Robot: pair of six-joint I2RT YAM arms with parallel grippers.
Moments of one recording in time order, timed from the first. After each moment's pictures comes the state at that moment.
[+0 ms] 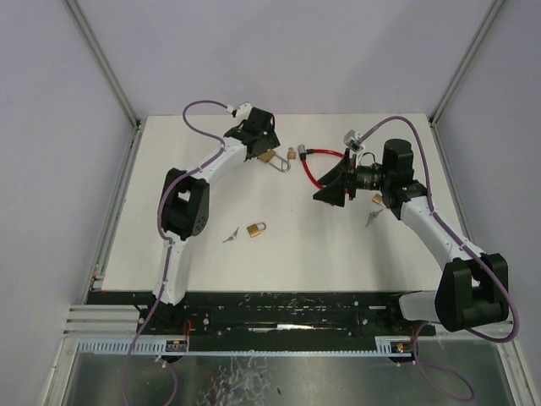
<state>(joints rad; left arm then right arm) -0.42 2.19 1.86 -0.46 -0.34 -0.78 0.19 1.32 0.92 0.05 -1.17 0.07</state>
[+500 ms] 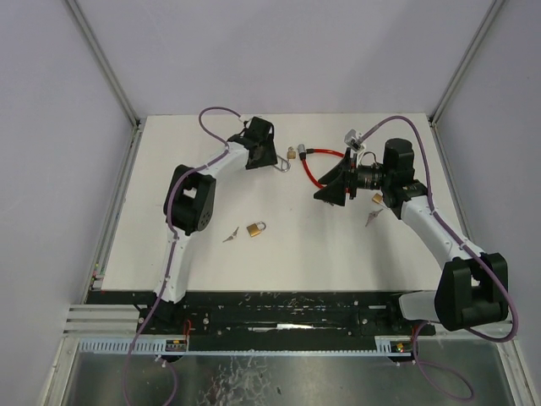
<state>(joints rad) -0.40 2.33 1.90 -0.47 -0.11 -0.55 0.18 1.32 0.92 0.04 -1.17 0.06</state>
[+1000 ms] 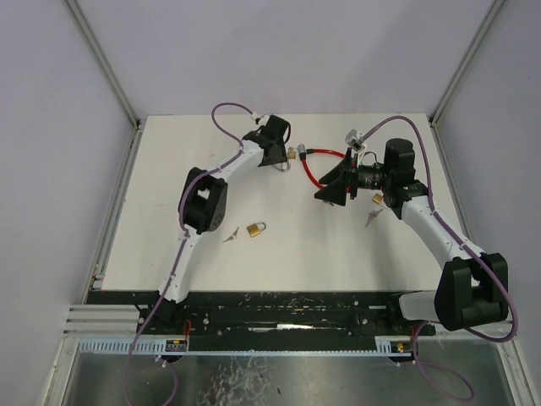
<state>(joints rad) -0.46 2.44 2.13 -0.59 -0.26 -0.62 0.17 1.32 0.92 0.04 -1.17 0.06</state>
